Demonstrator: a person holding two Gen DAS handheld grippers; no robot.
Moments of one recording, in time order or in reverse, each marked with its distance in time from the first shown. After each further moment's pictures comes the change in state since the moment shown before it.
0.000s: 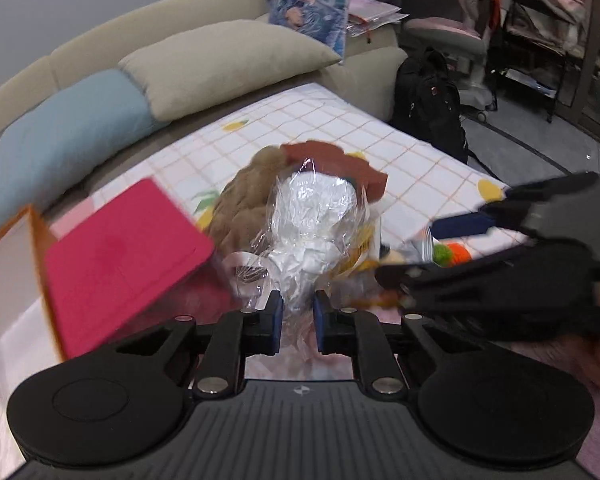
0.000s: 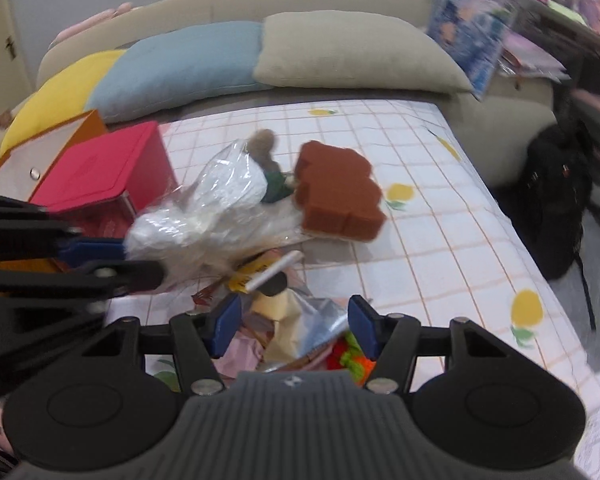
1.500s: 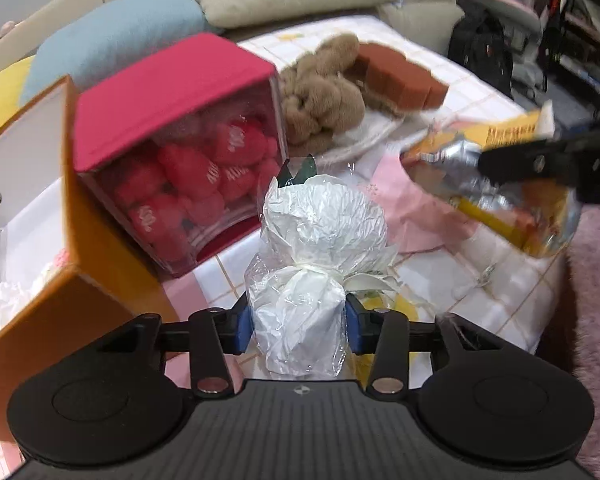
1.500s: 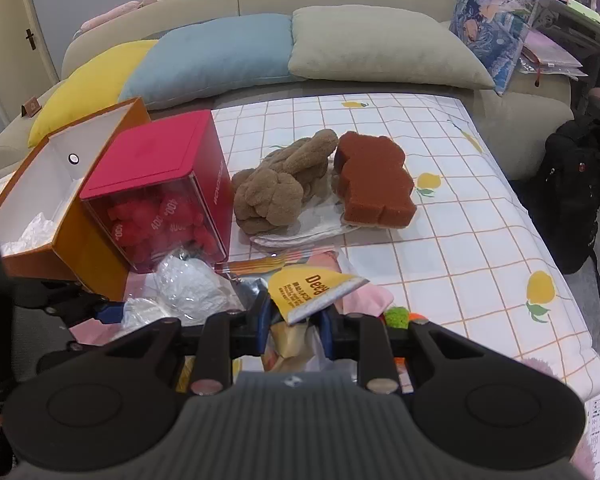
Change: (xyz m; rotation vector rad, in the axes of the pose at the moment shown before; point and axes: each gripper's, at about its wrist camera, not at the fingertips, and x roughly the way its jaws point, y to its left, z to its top) left arm 0.023 0.022 -0.062 -0.153 0.129 0.072; right arm -0.042 0.023 -0.011 0.034 0.038 0.058
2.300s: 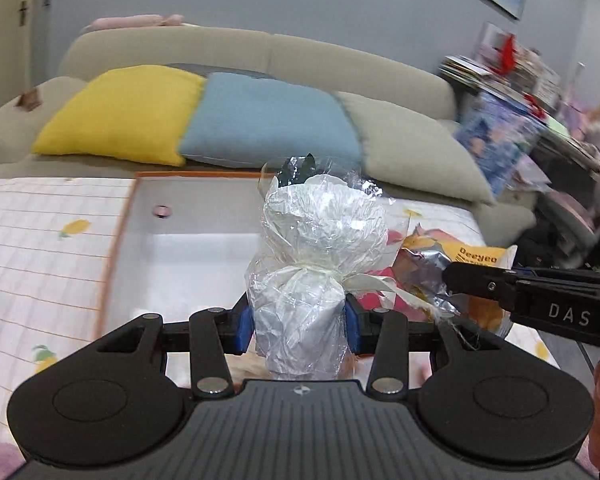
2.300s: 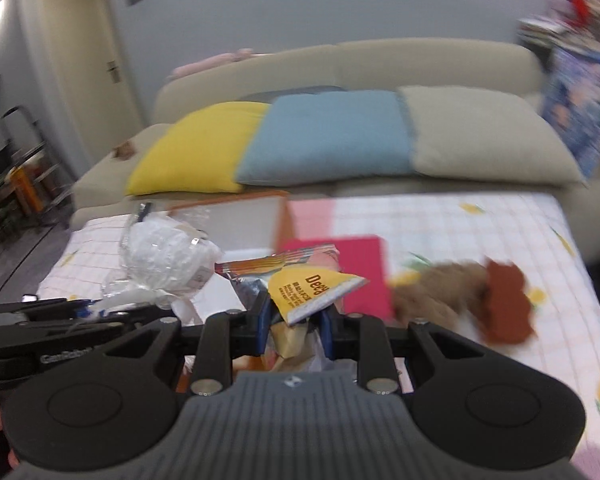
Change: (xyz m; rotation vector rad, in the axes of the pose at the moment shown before) left arm -0.145 0.145 0.000 -0.474 -0.304 0.076; right arm -0.045 0.127 0.085 -0.141 -0.173 0.250
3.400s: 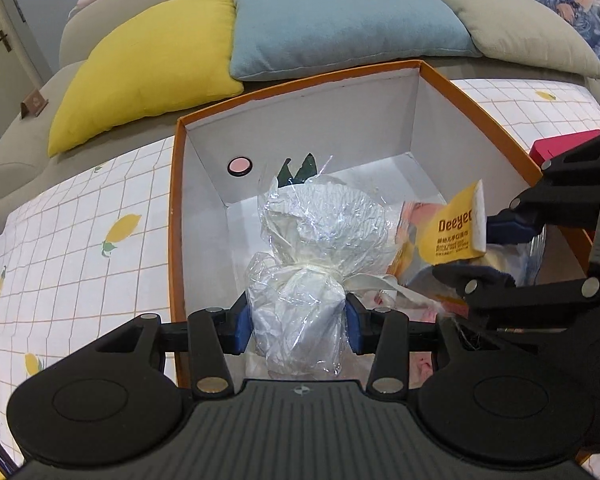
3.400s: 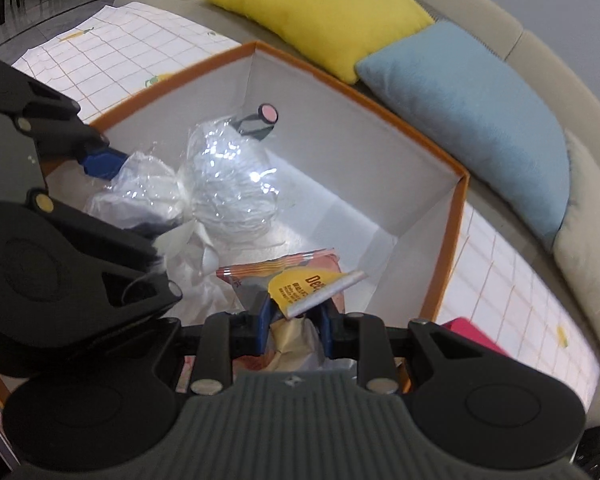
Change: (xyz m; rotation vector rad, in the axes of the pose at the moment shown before) left arm 0.128 0.068 0.010 0.252 0.294 0.258; right arm 0.240 0.092 0.010 -0.587 0.372 -0.025
